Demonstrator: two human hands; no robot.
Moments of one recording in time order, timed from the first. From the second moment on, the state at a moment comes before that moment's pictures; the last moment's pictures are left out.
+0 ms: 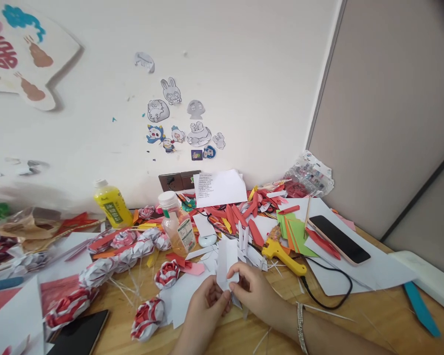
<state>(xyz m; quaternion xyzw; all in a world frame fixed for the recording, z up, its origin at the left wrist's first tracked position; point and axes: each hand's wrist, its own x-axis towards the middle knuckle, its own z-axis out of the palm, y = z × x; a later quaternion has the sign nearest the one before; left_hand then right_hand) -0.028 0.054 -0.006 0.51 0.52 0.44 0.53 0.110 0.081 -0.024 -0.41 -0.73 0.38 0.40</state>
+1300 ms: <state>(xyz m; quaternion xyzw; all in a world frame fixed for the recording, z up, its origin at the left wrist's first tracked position) -0.033 0.050 -0.001 0.53 0.50 0.43 0.53 0.122 0.091 -0.016 -0.39 -0.71 0.39 0.43</state>
